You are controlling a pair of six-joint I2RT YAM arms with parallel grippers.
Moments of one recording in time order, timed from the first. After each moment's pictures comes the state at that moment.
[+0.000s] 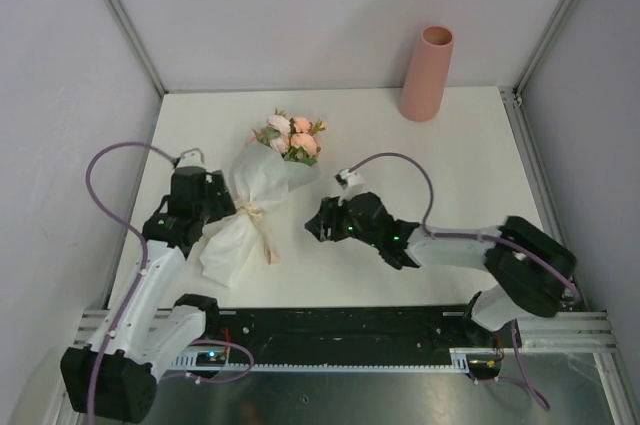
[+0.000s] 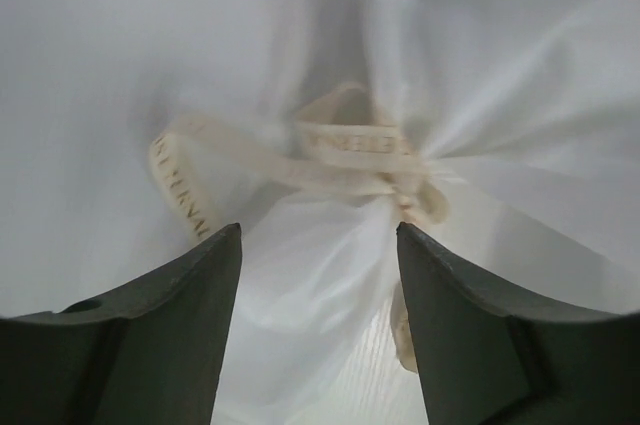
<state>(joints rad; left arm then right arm) -0.20 0.87 0.74 -0.57 -0.20 -0.36 0.97 1.47 0.68 0.41 0.05 0.65</state>
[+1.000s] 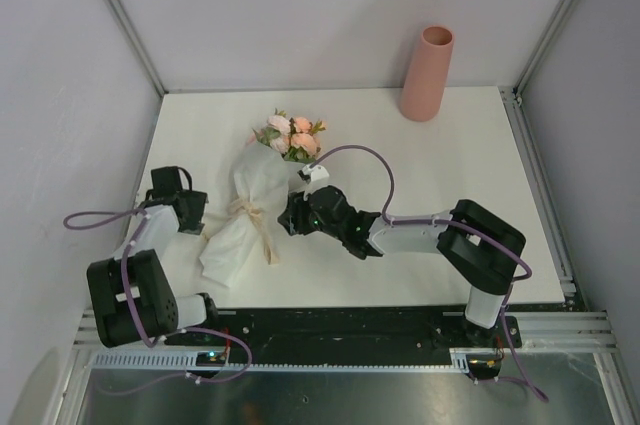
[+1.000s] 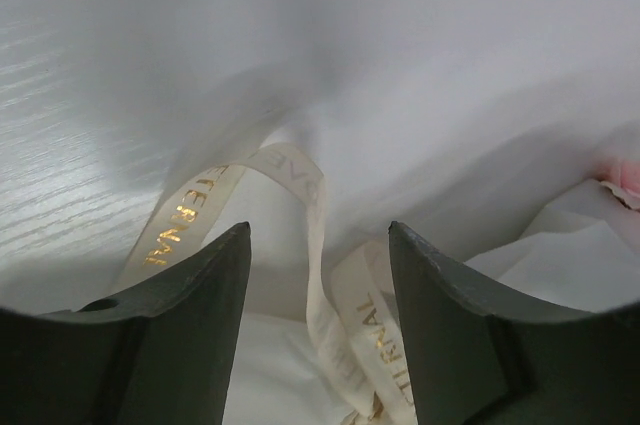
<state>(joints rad) 0.24 1.26 0.66 -0.43 -0.10 -1.18 1.05 1.79 0.98 0.41 0.14 0.59</state>
